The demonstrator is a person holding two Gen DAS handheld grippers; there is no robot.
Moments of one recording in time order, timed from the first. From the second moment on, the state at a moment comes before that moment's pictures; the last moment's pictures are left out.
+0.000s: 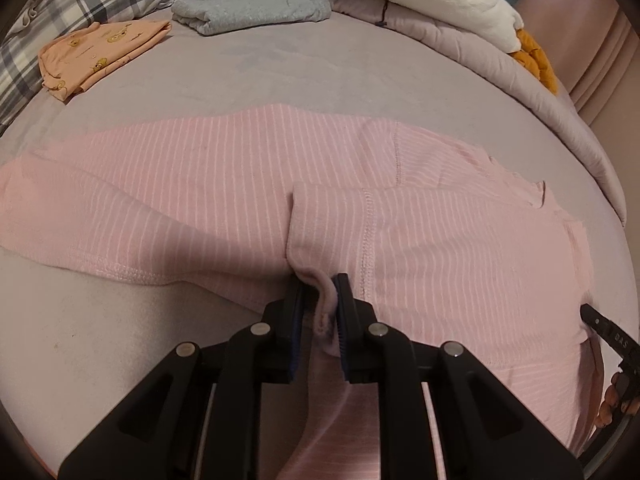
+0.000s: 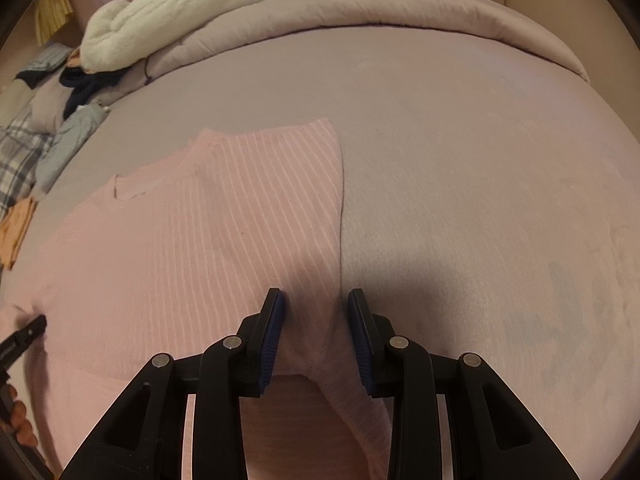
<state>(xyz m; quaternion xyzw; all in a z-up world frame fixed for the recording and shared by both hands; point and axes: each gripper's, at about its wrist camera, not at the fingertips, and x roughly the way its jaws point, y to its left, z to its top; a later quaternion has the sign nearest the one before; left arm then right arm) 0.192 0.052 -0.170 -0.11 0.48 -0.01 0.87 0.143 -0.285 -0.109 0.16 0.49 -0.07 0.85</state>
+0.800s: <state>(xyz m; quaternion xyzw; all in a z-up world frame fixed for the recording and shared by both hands) 0.193 0.062 -0.171 -0.14 0.49 -0.05 0.86 0.147 -0.279 -0.112 0.19 0.49 -0.15 0.84</state>
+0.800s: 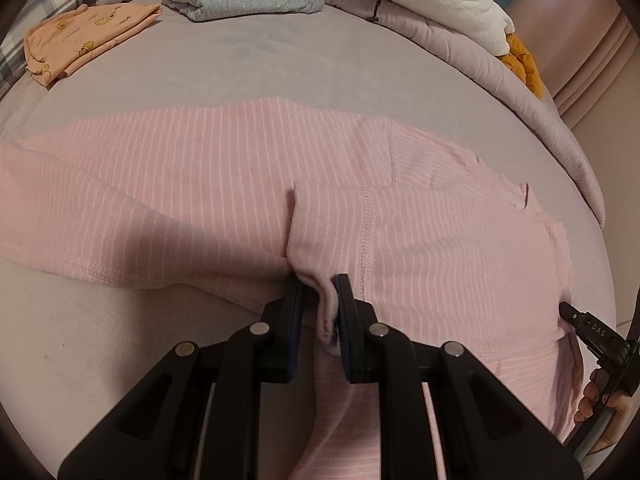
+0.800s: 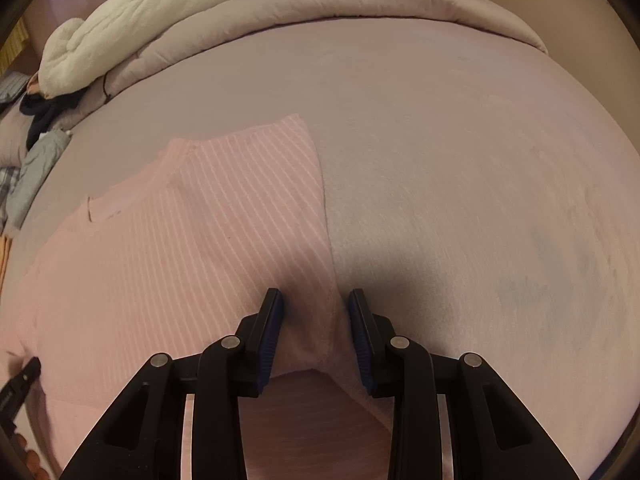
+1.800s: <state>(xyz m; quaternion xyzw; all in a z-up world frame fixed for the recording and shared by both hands) 0.163 0.071 -0.116 -0.15 0.47 -0.05 0.87 0.126 -0.281 -0.082 0.20 0.47 -0.14 0.85</state>
